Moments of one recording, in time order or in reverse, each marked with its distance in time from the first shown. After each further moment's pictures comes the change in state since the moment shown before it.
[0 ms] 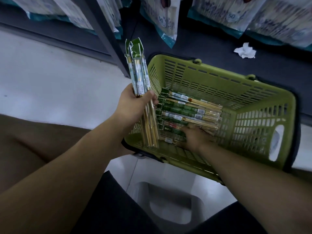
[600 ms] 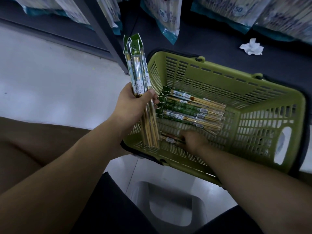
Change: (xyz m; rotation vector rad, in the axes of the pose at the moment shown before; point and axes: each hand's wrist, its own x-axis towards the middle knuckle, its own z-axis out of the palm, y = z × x) left_hand 0.002 -0.004 0.001 -0.057 -0.011 -0.009; right_hand 0.007 -0.004 0.009 -0.018 -0.060 -0.026
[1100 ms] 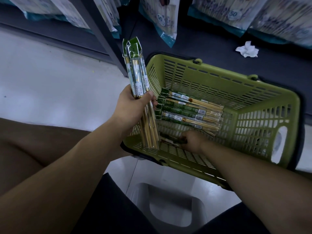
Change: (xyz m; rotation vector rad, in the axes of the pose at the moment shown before) left_hand 0.000 -0.001 -0.001 -0.008 0.004 -0.019; right_hand -0.004 0.006 -0.015 0.089 -0.082 -0.018
